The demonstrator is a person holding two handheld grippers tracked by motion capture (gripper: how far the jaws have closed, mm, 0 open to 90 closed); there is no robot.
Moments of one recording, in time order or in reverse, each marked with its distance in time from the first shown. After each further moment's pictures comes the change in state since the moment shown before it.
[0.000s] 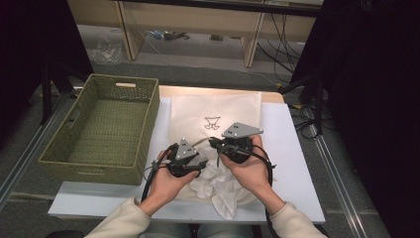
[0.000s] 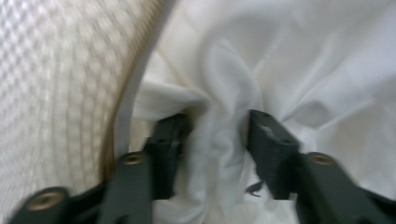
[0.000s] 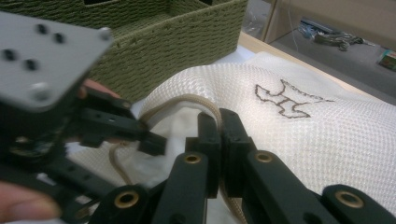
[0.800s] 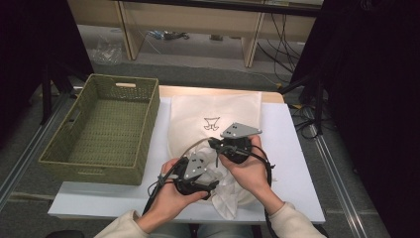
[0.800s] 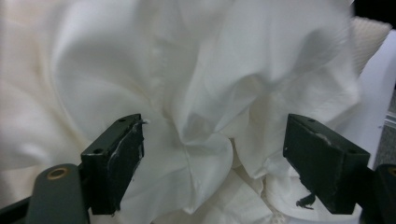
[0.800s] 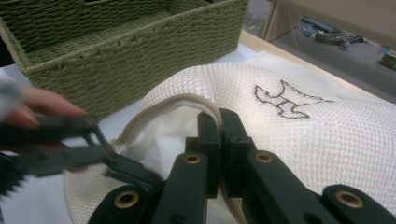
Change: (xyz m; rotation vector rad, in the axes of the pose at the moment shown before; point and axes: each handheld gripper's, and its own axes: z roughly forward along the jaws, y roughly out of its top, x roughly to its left) left arm -0.042 0.000 0.005 0.004 -0.045 0.114; right arm 0.002 0.000 0.002 0.009 -0.002 -0.003
